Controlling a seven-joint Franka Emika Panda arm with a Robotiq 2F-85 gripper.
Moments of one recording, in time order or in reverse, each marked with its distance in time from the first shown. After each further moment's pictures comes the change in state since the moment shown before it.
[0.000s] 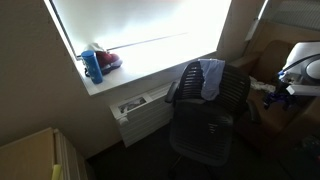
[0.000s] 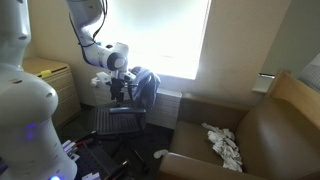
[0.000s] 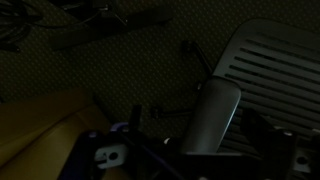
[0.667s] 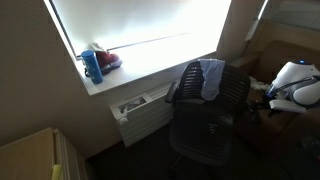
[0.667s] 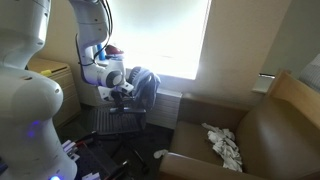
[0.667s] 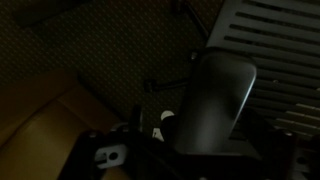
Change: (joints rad) arm 0.167 0.253 -0.118 0.022 -0.072 0.408 0.200
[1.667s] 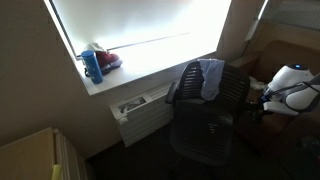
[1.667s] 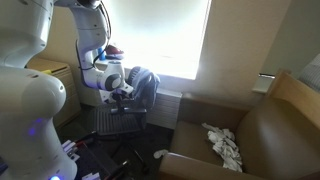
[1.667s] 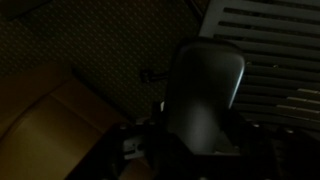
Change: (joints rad) arm 0.098 0.073 -0.073 0.042 0.059 0.077 0.014
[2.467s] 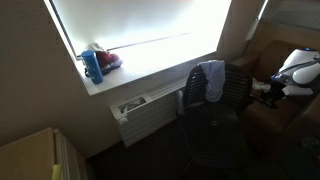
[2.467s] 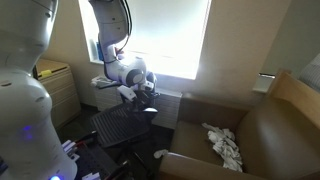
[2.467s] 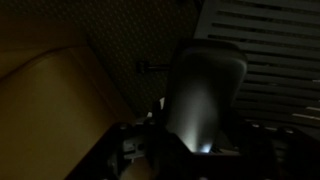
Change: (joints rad) arm -0.410 -0.091 0.118 0.049 -0.113 -0.215 -0.489
